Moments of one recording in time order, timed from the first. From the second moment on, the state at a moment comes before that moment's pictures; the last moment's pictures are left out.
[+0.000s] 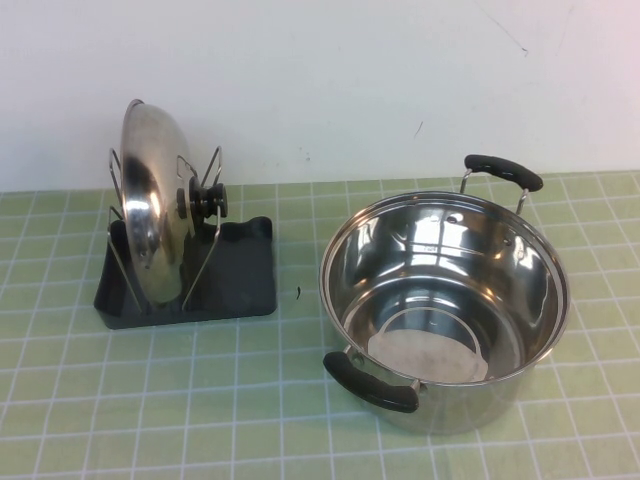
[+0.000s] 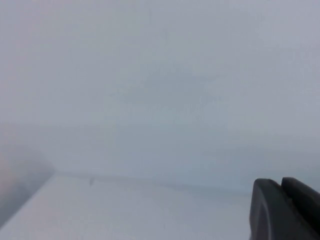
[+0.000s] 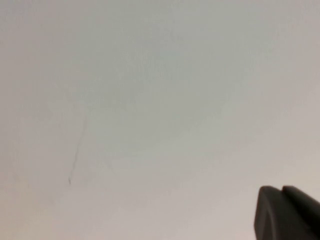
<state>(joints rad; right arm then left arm) 0.85 0.93 -0.93 -1.58 0.64 0.45 -0.01 0.97 -0.99 1.18 0.57 -0.96</state>
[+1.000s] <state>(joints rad) 0.85 0.30 -0.56 -0.26 0.79 -0.16 -0.01 0.38 -0.45 -0.85 0.65 0.66</state>
